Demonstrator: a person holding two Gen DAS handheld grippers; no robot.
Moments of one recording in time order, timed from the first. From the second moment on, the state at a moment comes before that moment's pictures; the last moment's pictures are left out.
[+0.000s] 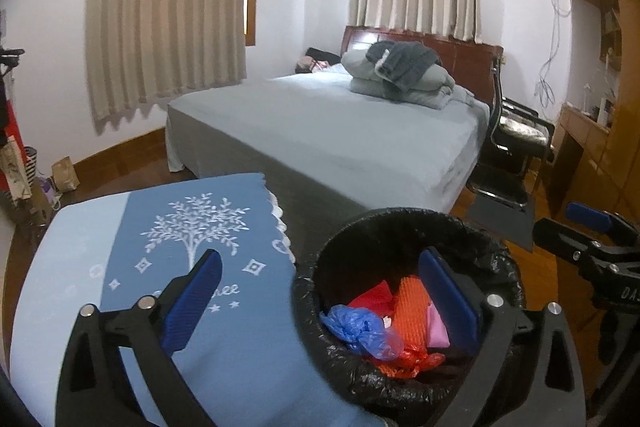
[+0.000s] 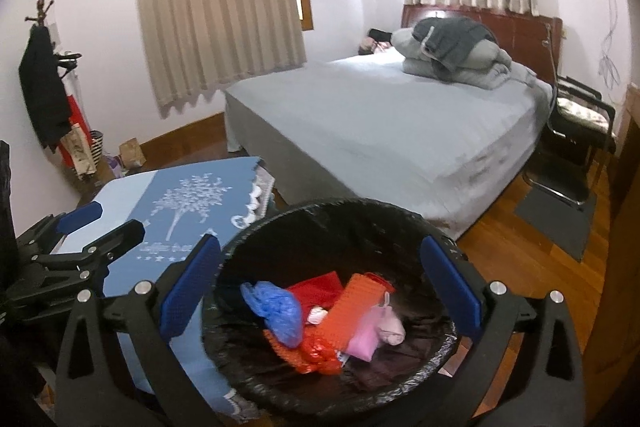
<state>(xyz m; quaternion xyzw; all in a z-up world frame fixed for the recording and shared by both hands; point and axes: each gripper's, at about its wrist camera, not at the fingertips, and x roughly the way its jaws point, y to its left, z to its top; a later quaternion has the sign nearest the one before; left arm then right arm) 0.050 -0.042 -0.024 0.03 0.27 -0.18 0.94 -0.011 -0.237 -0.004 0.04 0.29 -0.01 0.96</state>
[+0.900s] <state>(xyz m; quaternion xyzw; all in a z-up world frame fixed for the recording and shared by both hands) 0.001 0.006 0.012 0.04 0.24 -0.13 0.96 -0.033 -0.182 0.025 0.02 0.29 0.02 0.96</state>
